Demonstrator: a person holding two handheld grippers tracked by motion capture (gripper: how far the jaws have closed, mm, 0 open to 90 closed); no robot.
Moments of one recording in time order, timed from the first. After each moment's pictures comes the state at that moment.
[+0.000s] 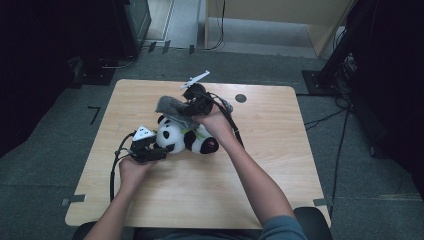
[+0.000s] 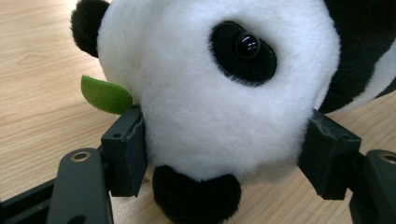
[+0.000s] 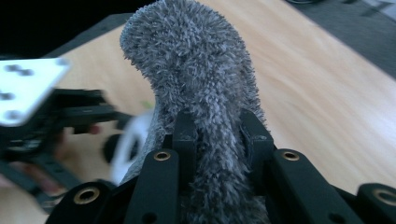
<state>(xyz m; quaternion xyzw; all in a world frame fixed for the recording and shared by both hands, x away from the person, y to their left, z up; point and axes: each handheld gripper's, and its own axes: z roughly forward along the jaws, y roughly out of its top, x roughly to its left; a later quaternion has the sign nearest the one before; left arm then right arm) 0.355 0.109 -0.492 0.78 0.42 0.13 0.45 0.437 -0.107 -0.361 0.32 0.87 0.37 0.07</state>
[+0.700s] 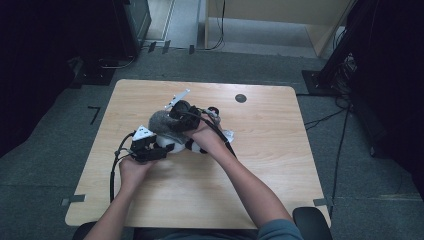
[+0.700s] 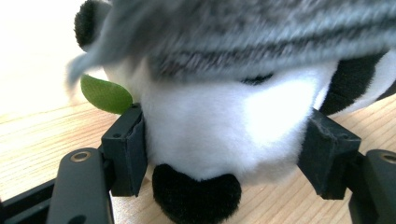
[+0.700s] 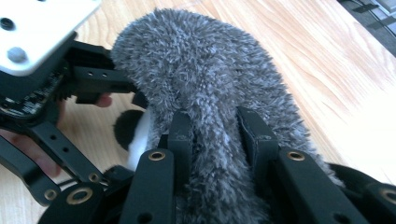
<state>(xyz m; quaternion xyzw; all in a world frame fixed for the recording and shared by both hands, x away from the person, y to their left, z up) 0.355 0.109 -0.493 0.77 0.42 0.13 0.46 0.412 -0.073 -0.390 0.26 0.90 0.33 0.11</state>
